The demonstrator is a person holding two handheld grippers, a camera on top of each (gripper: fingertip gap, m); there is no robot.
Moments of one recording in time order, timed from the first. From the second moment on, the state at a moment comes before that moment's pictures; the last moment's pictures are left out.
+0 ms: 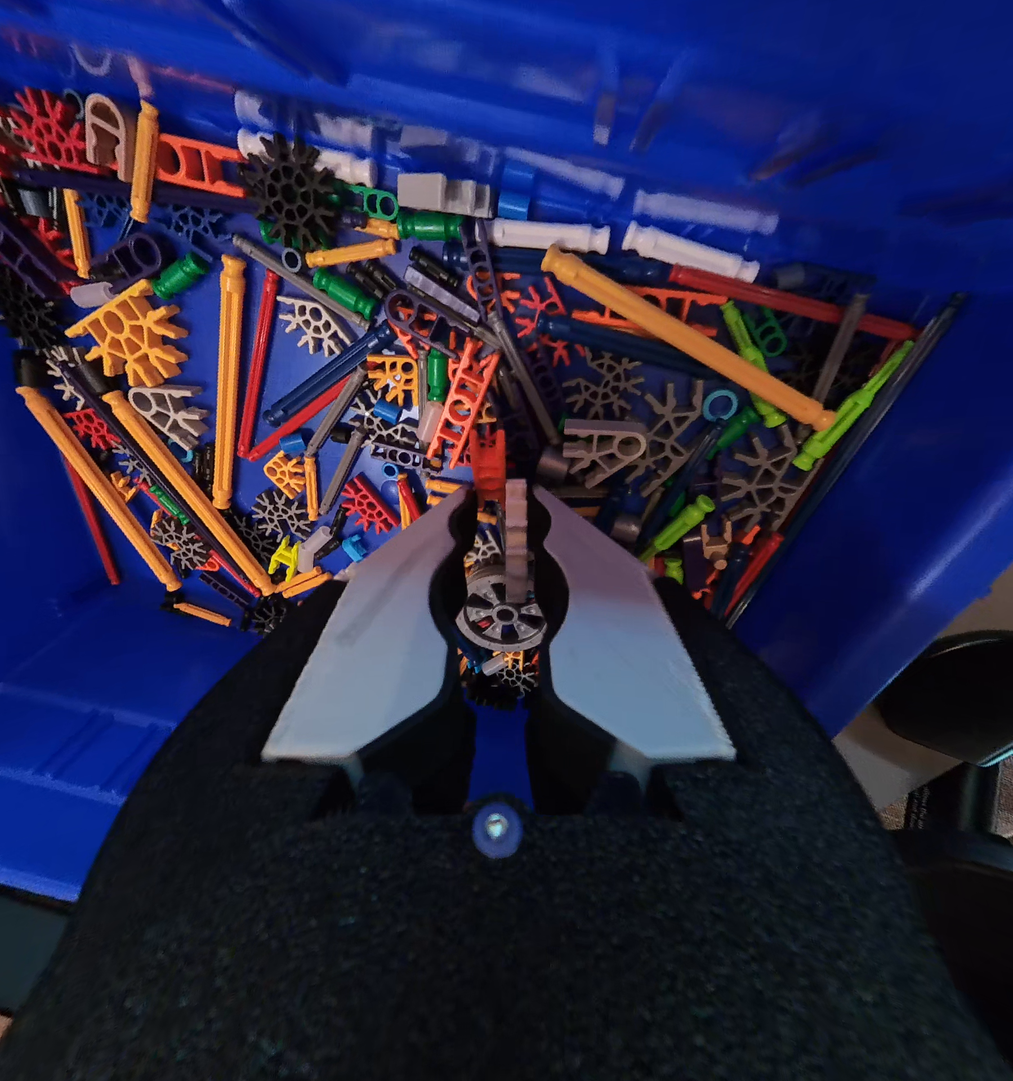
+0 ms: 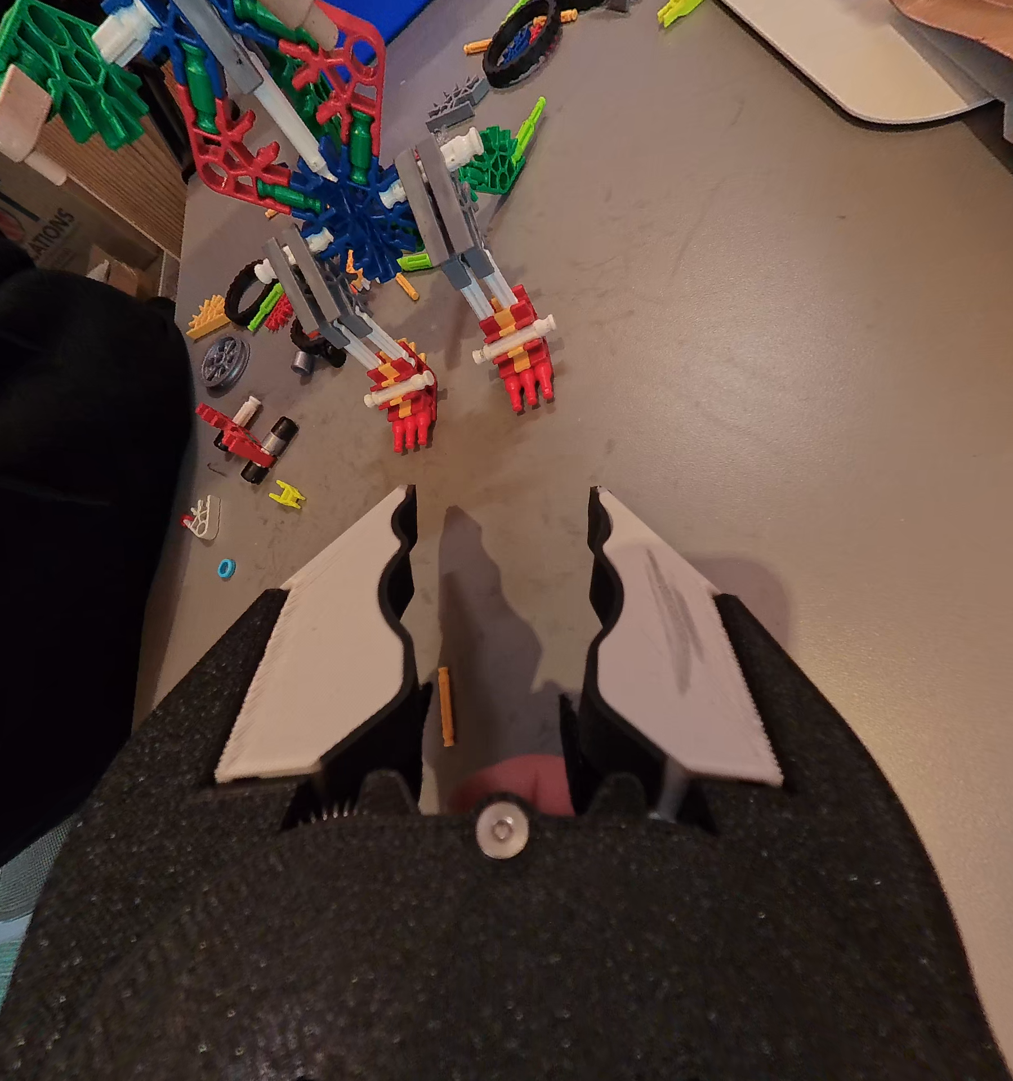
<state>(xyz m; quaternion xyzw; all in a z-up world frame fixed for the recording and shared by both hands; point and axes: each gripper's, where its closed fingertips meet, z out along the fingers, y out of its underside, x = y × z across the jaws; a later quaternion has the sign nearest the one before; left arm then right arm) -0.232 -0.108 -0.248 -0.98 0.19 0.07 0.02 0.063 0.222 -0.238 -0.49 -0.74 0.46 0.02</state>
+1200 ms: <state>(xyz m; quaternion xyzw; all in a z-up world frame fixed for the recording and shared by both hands) -0.280 -0.115 -0.231 -0.97 0.18 0.14 0.01 0.061 0.224 -0.237 -0.50 -0.72 0.47 -0.01</state>
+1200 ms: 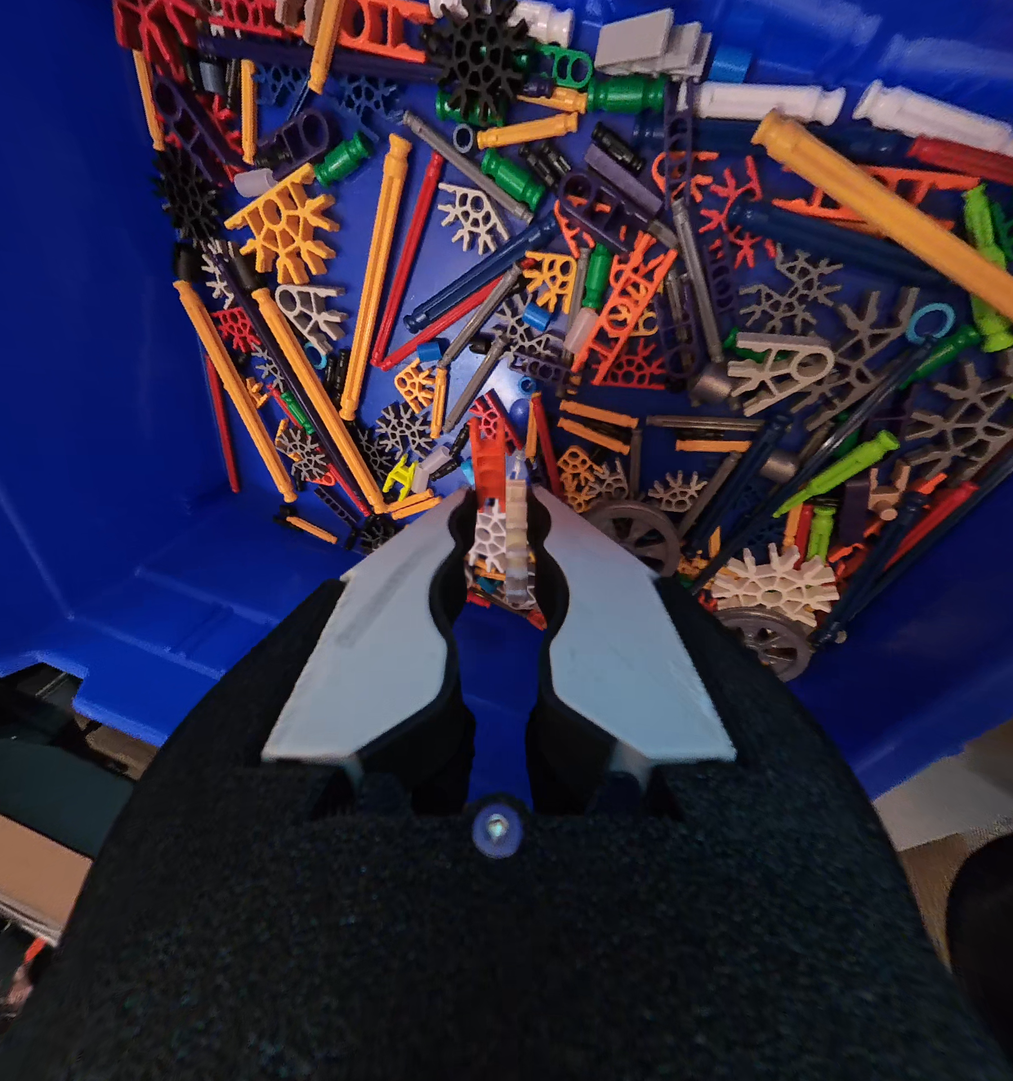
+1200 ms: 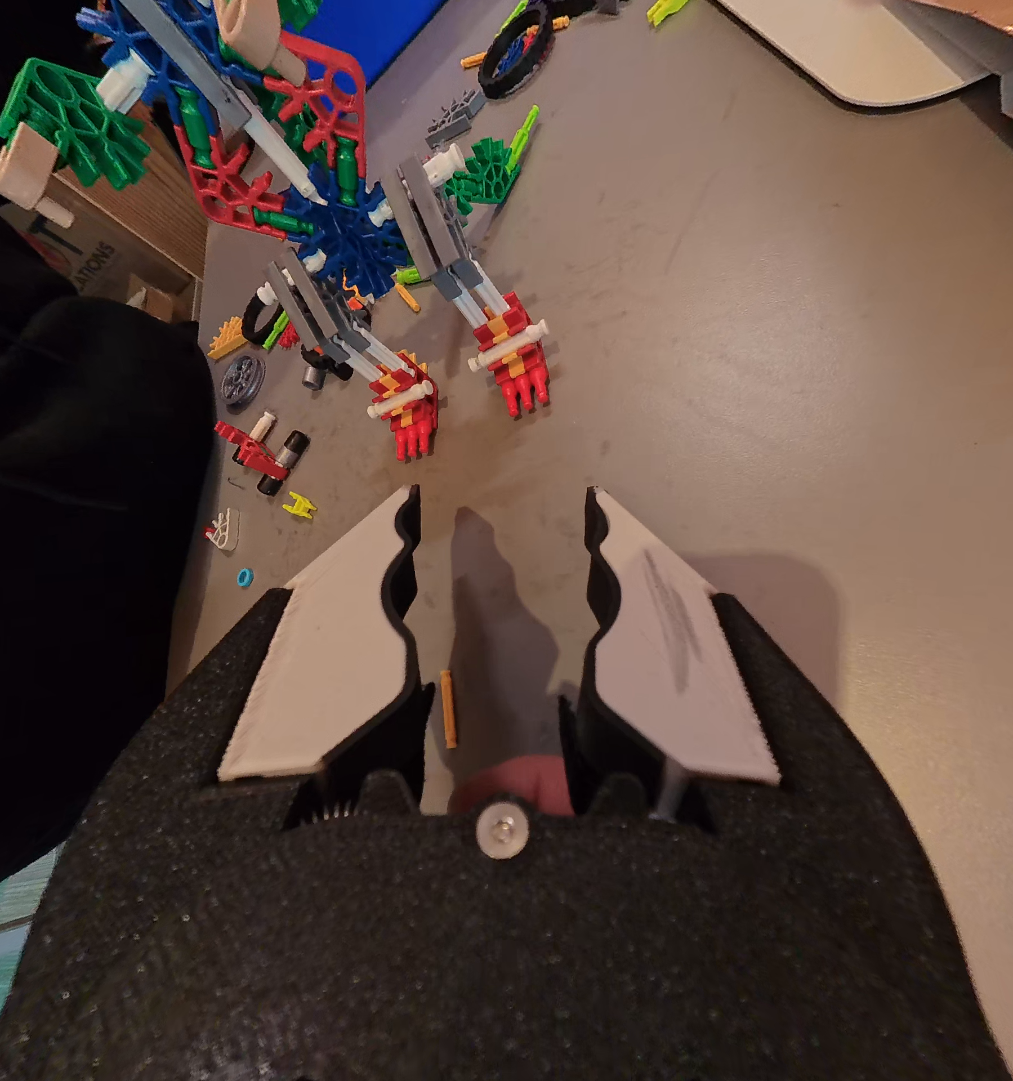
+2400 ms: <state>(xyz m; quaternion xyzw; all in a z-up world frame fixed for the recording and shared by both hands) -0.208 -0.102 -0.242 -0.97 0.23 0.05 0.07 0.058 0.228 -0.233 -0.52 -0.69 0.50 -0.06</state>
